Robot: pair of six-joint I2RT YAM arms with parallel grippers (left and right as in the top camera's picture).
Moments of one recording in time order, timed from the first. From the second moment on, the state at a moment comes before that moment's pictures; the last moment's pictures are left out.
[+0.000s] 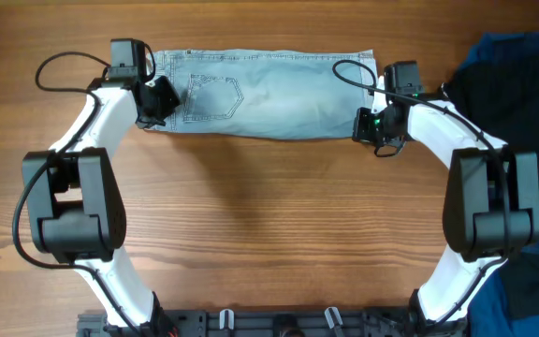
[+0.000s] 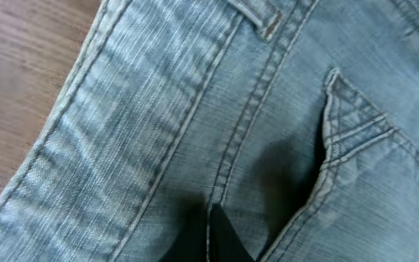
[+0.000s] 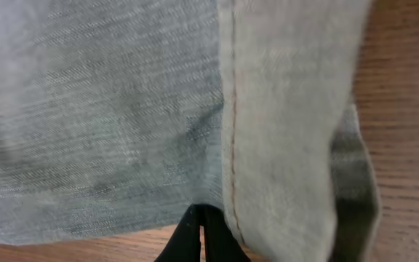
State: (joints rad) left arm 0.02 2.00 1.37 -0.53 0.15 -0.49; right arm 0.08 1.98 1.21 -0.54 -0.22 0.25
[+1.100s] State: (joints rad) left arm -0.06 1.83 1.43 -0.64 0.00 -0.49; right arm 0.08 2.10 1.45 -0.82 -0.10 0.27
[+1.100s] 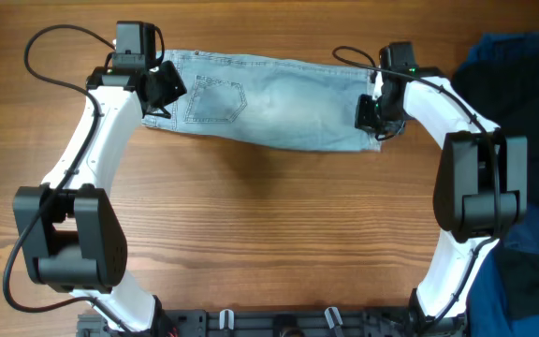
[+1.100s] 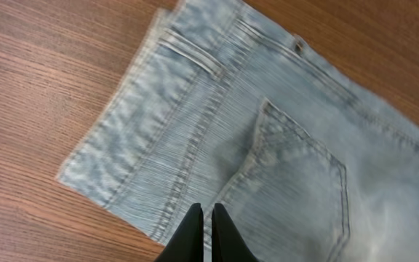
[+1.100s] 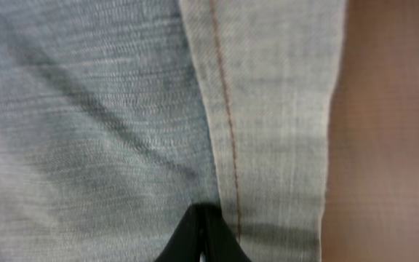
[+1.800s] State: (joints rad) left arm -0.11 1.89 1.43 -0.48 0.00 -0.51; right arm 0.08 1.94 1.56 -0.66 -0.09 0.22
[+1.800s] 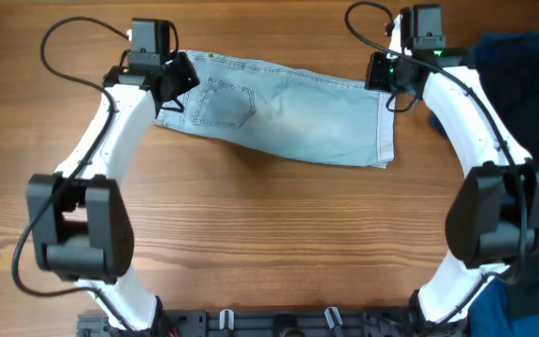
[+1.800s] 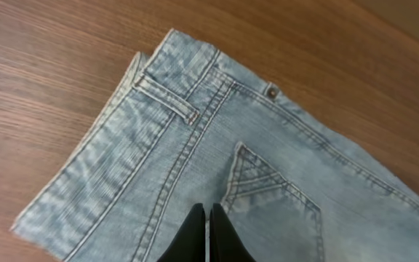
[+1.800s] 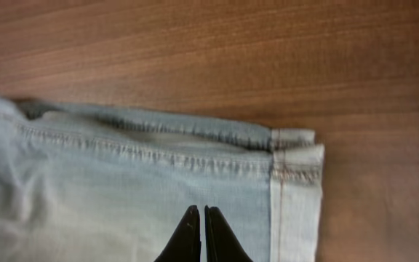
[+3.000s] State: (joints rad) left arm -0.11 2.05 1.43 -0.44 -0.03 -0.46; right arm 0.33 2.21 1.71 -0.36 -0.14 0.14
